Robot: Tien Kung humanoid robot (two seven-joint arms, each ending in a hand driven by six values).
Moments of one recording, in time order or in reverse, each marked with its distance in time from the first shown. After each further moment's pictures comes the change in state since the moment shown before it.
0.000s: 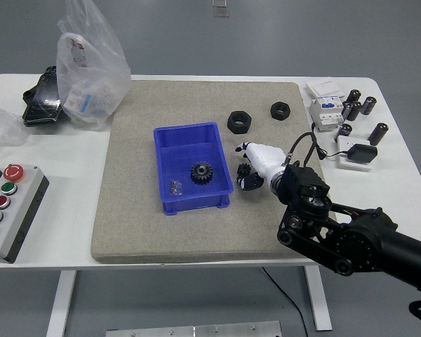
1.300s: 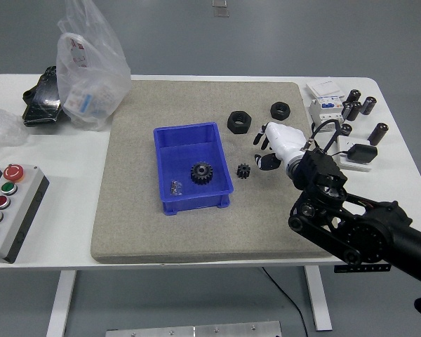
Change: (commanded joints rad) left arm 0.004 -0.004 -0.006 0.000 0.001 0.002 -0.002; right arm 0.004 -0.034 0.079 0.001 -0.037 -0.008 0.000
